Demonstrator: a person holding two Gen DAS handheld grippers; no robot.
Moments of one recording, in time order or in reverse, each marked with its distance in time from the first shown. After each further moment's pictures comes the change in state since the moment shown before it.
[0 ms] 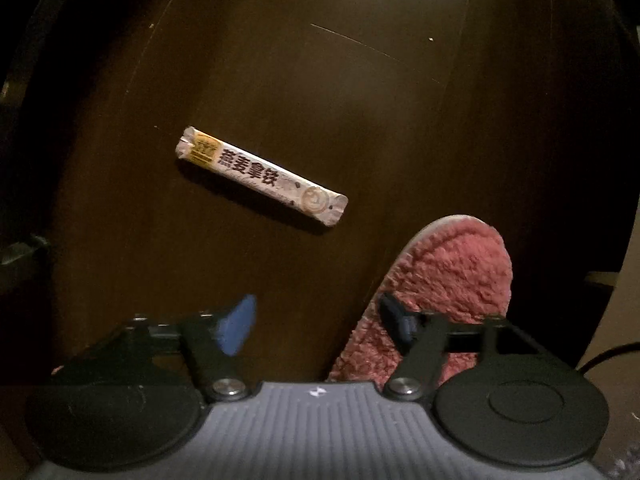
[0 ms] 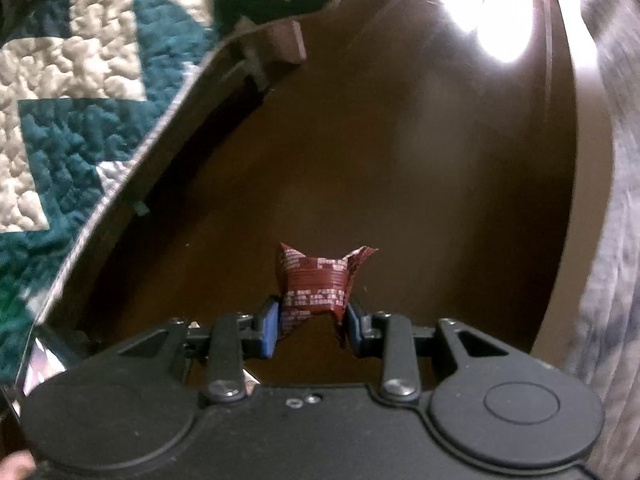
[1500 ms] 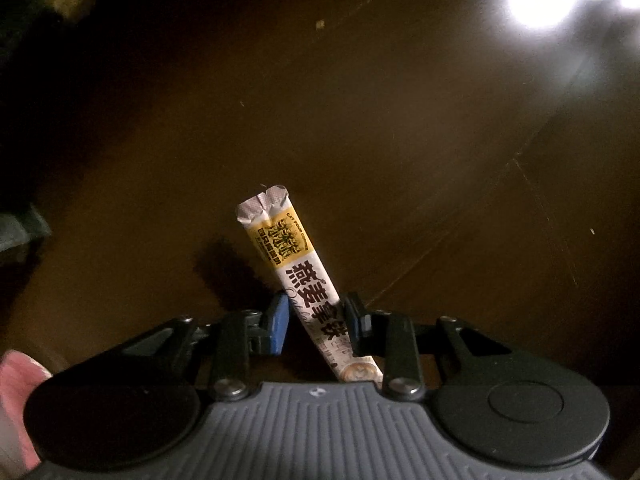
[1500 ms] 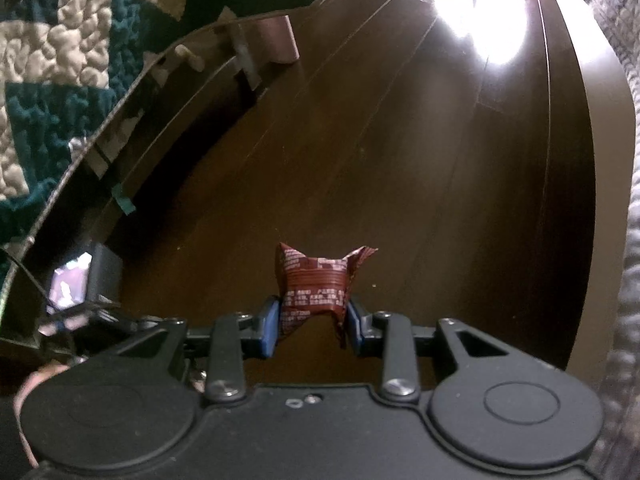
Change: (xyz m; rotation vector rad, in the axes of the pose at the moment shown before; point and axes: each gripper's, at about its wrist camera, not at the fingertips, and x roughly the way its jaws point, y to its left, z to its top) left arm 0.035 0.095 0.070 -0.438 -0.054 0.020; right arm 0.041 -0.001 -0.032 0.007 -0.073 0.018
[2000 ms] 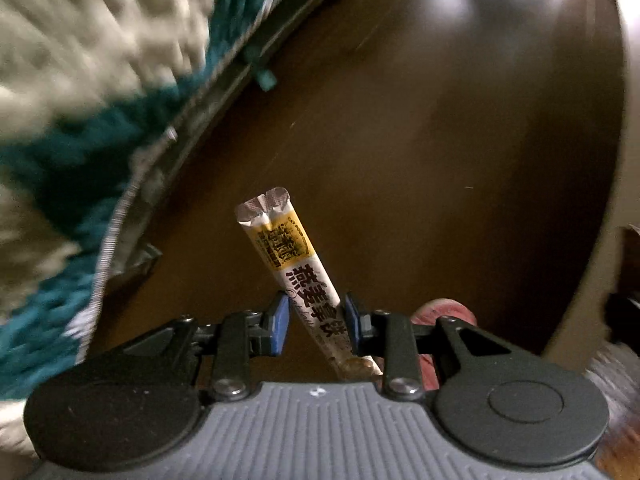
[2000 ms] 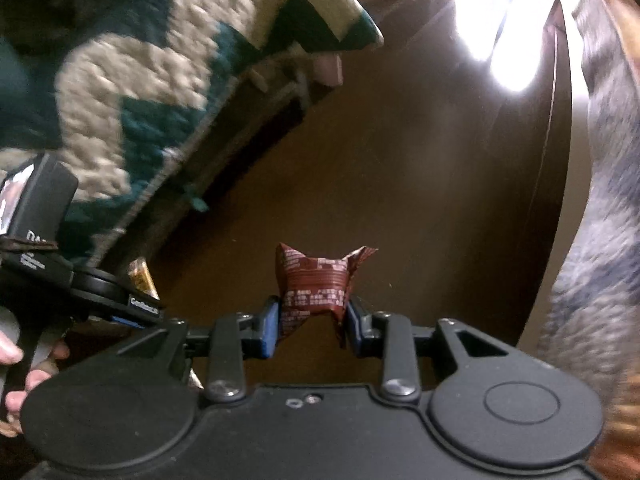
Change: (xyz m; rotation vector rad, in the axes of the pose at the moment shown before) left arm -0.230 0.004 -0.042 0.211 -0.074 -0.052; right arm -0.127 0.082 0.039 -0.107 0.051 -0.031
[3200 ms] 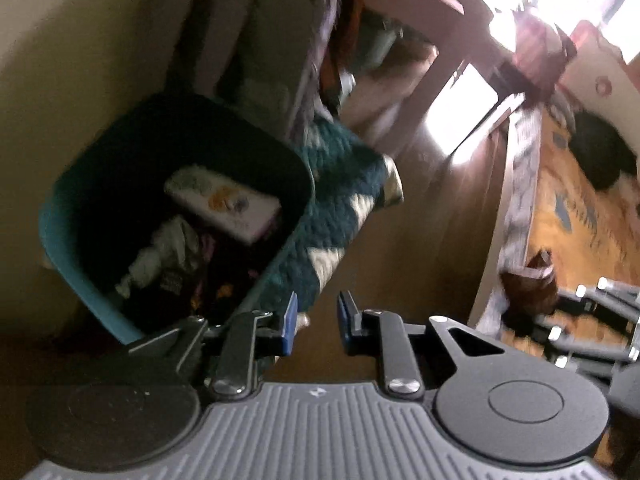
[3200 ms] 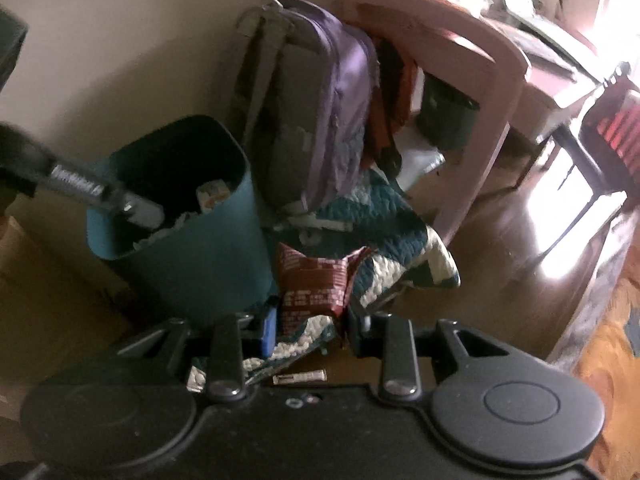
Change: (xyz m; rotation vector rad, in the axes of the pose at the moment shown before) left arm -0.477 0.123 -0.035 0.029 -0.445 -0.123; right arm -0.353 0.186 0.173 -0.345 -0.207 0.113
